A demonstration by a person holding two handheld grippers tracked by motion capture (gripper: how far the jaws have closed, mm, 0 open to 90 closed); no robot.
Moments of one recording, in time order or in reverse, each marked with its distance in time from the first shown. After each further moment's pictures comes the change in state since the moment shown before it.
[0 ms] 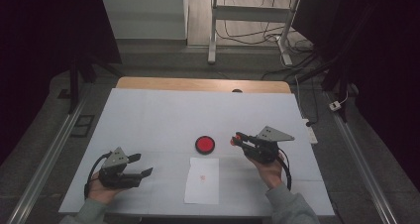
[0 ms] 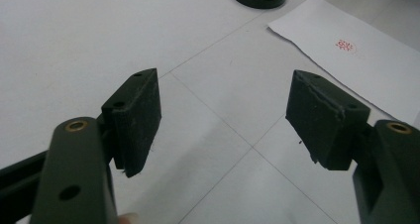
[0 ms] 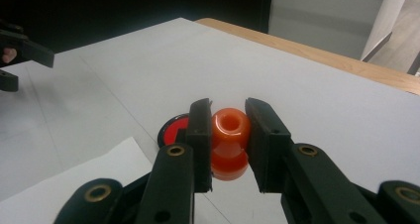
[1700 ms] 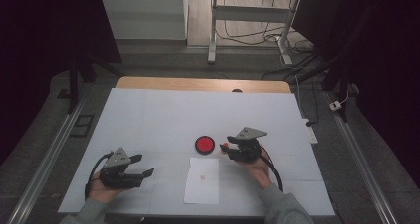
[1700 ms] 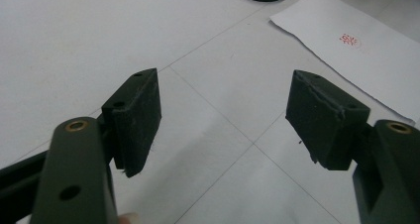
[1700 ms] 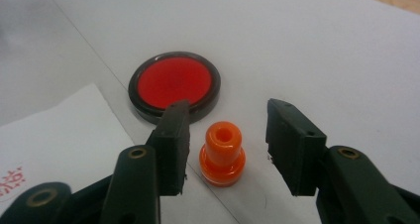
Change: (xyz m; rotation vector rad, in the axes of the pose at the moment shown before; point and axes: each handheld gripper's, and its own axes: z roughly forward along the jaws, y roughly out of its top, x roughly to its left) left arm 0.000 -0.001 0.003 0.020 0.001 -0.003; right arm 0.000 -0.025 0.056 0.227 -0.015 -0.042
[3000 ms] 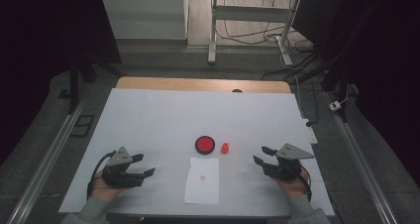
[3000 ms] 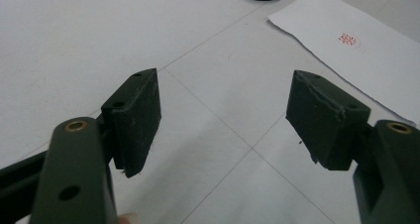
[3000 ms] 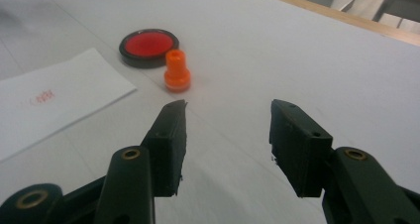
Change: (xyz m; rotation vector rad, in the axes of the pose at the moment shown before) left arm 0.000 0.002 0.006 0.008 -0.015 0.001; right arm -0.015 -0.049 -0.110 -0.089 -0.109 0.008
